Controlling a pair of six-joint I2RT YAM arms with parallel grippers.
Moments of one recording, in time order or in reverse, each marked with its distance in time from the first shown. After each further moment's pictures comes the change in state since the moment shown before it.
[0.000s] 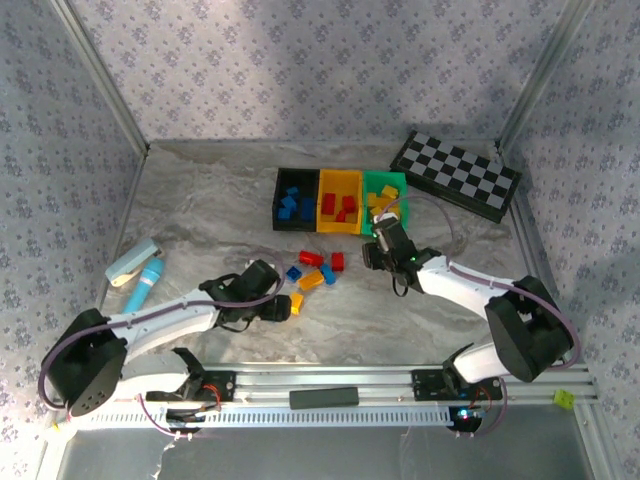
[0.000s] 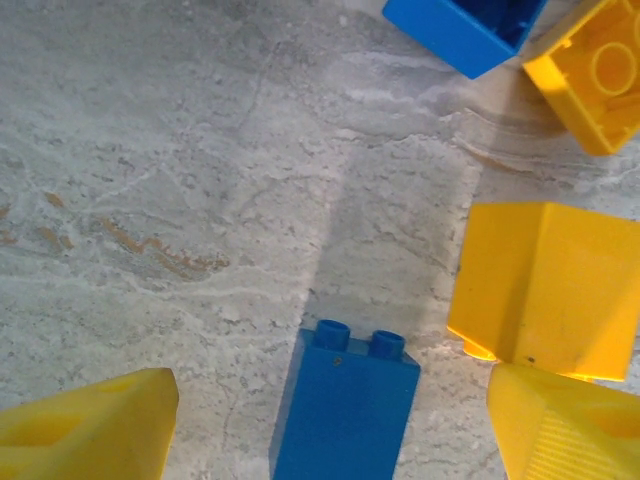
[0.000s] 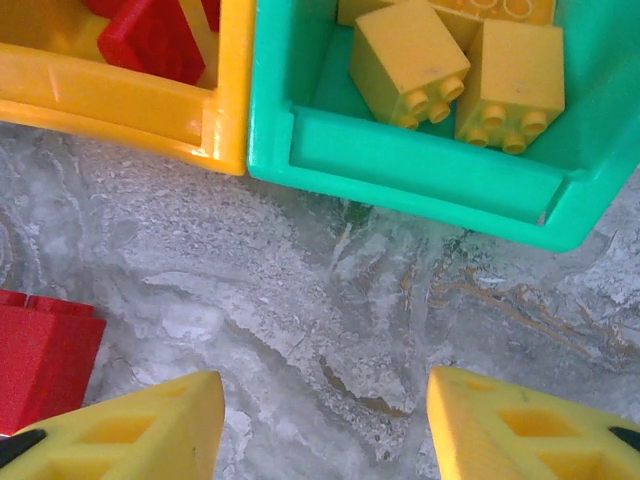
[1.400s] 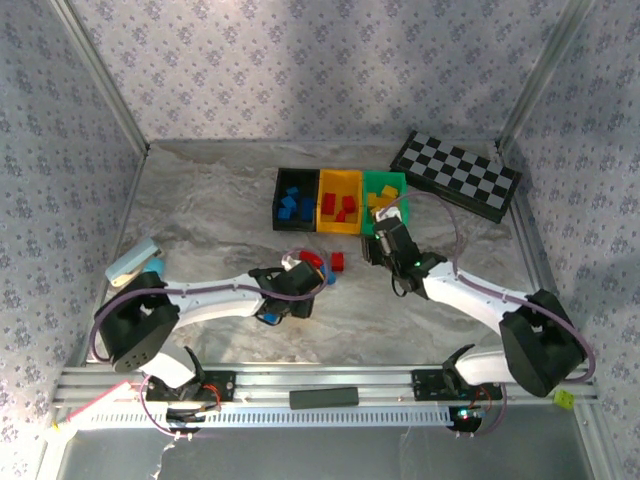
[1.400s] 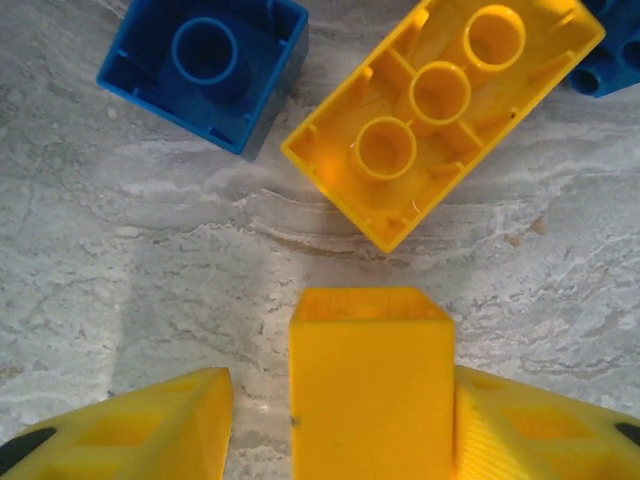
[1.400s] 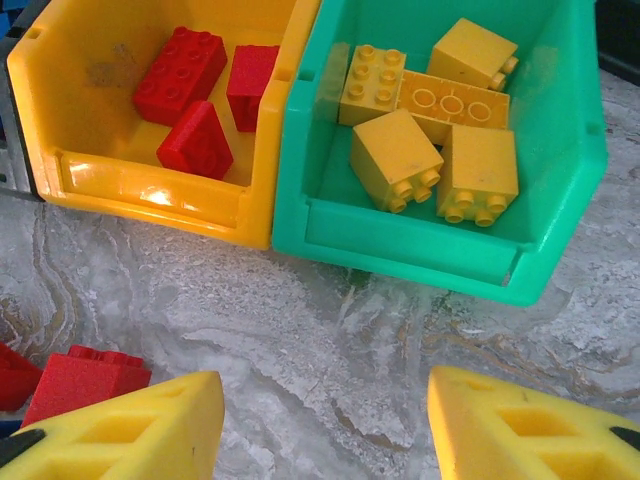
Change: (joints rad) left arm -0.183 0.337 0.257 -0.027 -0.126 -0.082; right arm 0.028 -0.097 -0.020 0.042 0.066 0.011
